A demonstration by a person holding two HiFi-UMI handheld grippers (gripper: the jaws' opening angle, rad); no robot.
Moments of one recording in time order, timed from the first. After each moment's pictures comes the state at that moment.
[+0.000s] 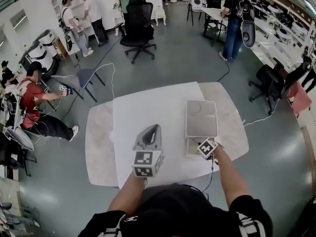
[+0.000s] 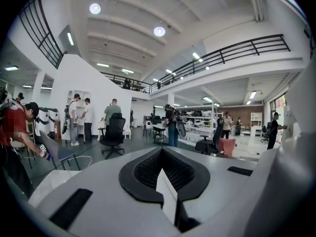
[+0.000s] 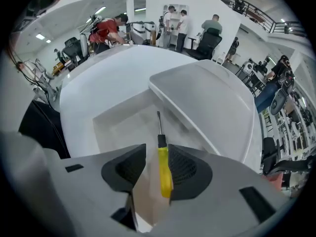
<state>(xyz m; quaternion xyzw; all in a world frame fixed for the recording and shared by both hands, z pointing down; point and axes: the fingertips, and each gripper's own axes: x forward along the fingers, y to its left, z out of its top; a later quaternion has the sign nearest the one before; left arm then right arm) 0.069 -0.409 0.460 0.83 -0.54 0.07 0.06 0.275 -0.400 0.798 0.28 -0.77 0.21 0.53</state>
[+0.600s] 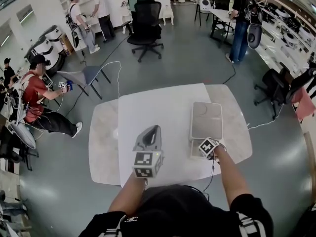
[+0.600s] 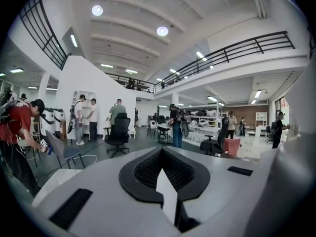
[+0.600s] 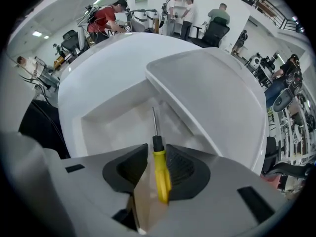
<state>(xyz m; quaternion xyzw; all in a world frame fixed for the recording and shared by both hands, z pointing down) 0.037 -0.410 0.458 0.82 -0.57 0.07 0.07 0.301 -0.413 0.806 0.29 -0.69 0.19 0.63</state>
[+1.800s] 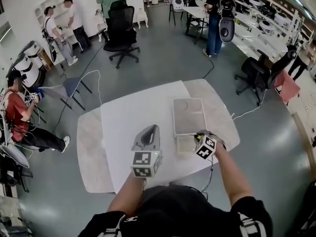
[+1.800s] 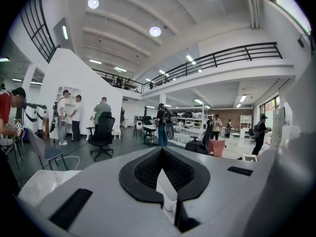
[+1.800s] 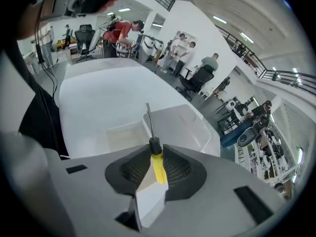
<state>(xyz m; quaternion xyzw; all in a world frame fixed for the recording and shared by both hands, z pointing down) 0.108 -0.407 0.456 0.86 -0.50 0.06 0.06 0.295 -0.415 0.671 0.36 -0.77 -0.03 0.53</state>
